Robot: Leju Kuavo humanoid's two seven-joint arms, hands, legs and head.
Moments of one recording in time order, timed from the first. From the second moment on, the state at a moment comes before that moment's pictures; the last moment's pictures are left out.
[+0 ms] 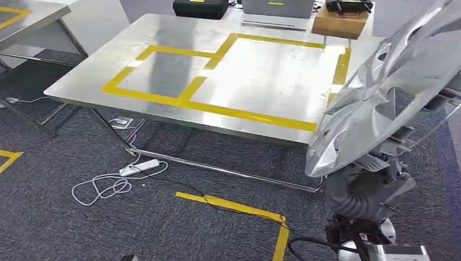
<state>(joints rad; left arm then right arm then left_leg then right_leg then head) -0.10 -0.17 1.22 -0.21 -0.95 -0.18 -0.05 -0.02 -0.11 0.53 -2.03 0.47 -0.63 -0.47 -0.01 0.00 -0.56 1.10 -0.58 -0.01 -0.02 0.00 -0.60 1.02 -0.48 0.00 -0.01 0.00</state>
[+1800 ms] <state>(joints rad) -0.09 -0.29 1.26 -0.21 -0.86 0.35 -0.21 0.06 -0.08 0.50 -2.07 0.53 -0.70 -0.45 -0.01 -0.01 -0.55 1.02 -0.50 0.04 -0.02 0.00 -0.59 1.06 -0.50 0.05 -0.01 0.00</state>
